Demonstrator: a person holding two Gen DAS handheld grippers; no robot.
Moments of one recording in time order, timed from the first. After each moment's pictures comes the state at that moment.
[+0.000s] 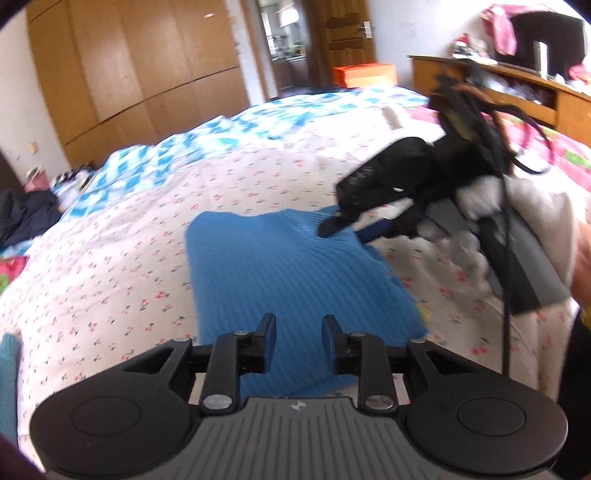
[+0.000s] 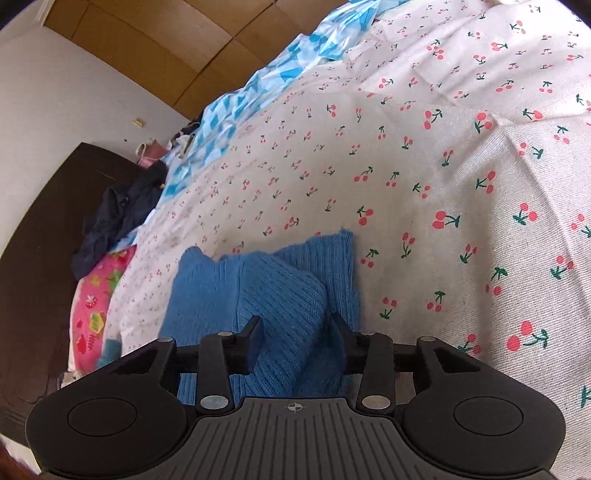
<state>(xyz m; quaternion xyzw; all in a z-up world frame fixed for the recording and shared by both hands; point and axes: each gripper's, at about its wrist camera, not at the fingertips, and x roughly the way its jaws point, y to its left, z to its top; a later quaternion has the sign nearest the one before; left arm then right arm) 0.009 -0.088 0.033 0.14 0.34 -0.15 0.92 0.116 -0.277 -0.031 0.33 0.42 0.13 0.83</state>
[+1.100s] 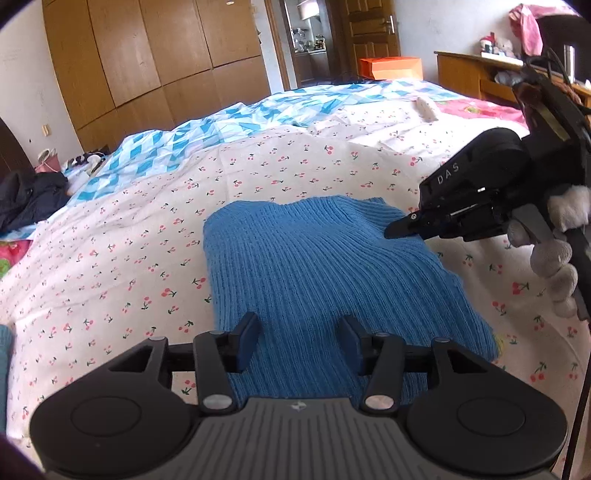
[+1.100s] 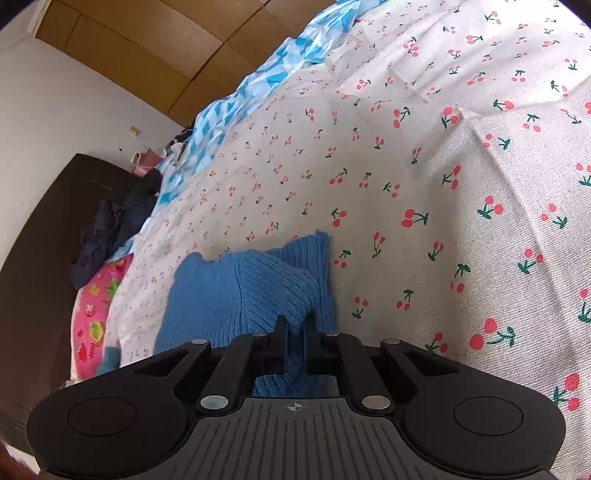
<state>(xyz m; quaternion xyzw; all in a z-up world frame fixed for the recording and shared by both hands) 0.050 -0.081 0.007 0.14 0.35 -0.13 0.92 0.108 -0.292 -0.038 0.34 0.42 0.12 0.83</state>
